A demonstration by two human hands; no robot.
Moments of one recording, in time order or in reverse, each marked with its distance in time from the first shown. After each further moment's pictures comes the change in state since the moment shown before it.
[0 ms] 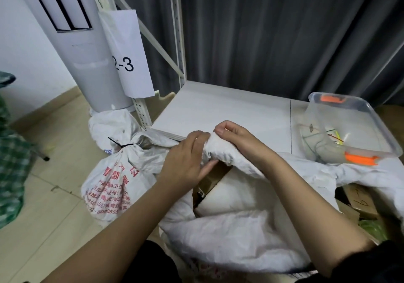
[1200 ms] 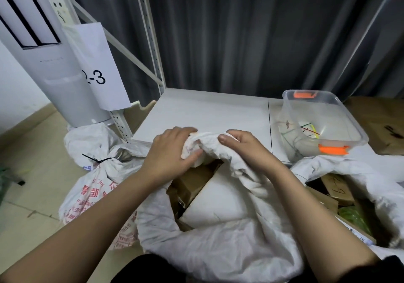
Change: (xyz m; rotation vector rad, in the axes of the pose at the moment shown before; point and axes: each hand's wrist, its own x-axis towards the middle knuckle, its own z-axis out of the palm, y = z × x) left_hand 0.048 0.007 -0.002 -0.116 -0.187 -0.087; right_hand -0.038 0.007 -0.049 -0.193 0.187 -0.074
